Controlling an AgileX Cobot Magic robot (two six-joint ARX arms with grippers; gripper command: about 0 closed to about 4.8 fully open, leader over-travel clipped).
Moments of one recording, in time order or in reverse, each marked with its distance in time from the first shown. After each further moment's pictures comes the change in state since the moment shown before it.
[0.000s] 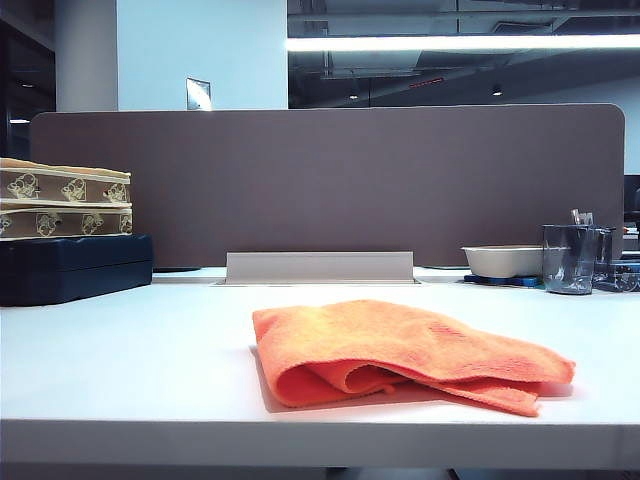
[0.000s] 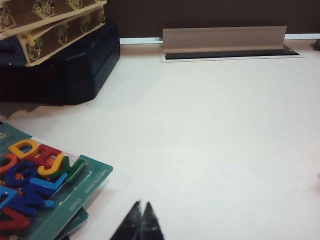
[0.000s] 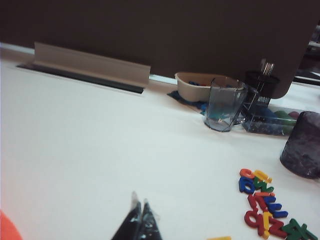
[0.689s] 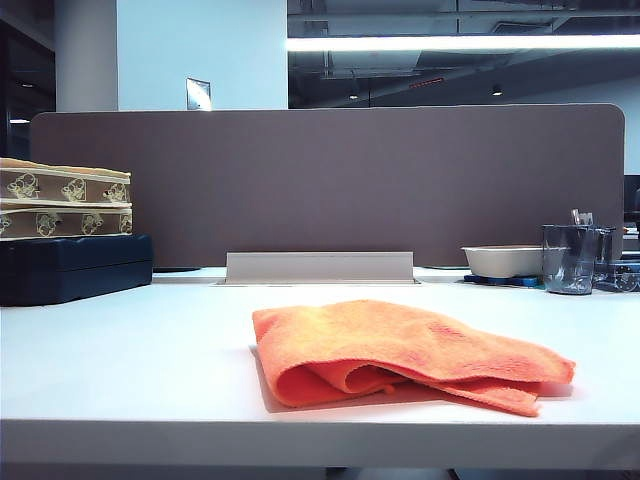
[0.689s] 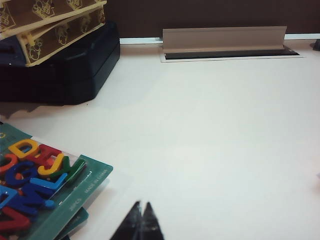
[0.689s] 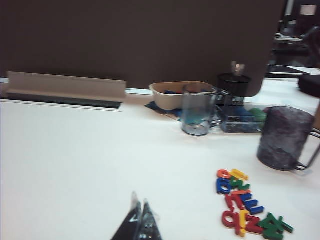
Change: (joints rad) left arm 0.000 0.000 0.000 0.000 0.000 0.000; right arm -0.255 0.000 0.000 0.048 -0.172 0.101
